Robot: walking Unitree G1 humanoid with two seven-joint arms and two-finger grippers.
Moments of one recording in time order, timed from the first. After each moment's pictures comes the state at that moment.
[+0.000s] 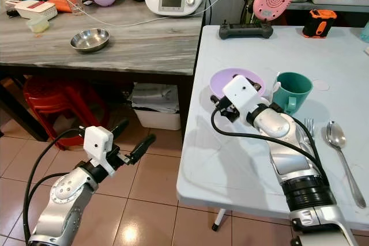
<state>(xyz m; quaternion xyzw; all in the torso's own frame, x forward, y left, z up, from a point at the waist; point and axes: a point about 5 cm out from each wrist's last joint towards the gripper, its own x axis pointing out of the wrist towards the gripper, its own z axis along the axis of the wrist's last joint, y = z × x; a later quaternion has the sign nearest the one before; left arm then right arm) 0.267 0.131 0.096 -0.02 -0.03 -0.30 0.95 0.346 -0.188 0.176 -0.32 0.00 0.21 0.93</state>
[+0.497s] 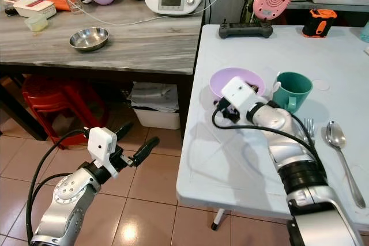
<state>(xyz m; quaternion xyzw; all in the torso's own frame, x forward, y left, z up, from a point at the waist) 0.265 0.126 0.092 -0.02 -0.02 -0.31 0.95 0.366 -0.194 0.160 -0.35 0.07 0.22 0.91</state>
